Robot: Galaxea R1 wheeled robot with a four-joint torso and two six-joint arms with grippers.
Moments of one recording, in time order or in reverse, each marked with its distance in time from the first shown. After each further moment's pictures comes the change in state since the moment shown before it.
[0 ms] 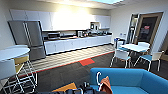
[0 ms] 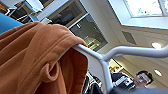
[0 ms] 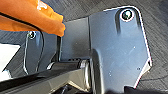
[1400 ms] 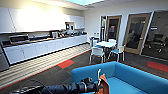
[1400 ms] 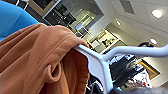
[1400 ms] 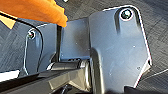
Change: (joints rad) left arm -0.067 0.110 -0.224 -0.001 0.092 -0.013; right arm 0.000 0.000 0.001 0.010 0.002 0.000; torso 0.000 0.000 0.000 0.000
